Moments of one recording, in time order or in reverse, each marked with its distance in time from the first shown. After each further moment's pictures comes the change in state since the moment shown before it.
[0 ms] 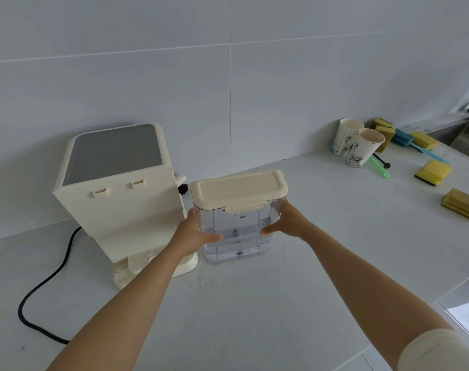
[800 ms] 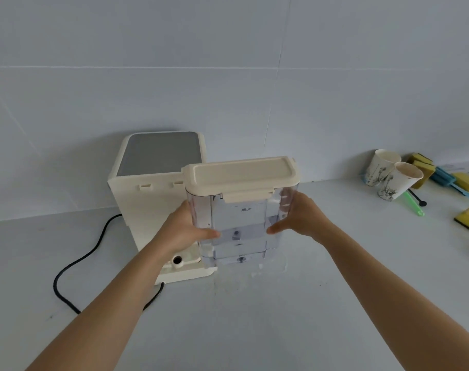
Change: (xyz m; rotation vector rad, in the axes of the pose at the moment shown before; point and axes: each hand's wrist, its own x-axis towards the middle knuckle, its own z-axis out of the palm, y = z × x) left_hand -0.066 0.039 -0.071 -0.068 0.122 0.024; right_hand -0.030 -0.095 -0.011 -0.099 0.039 -0.183
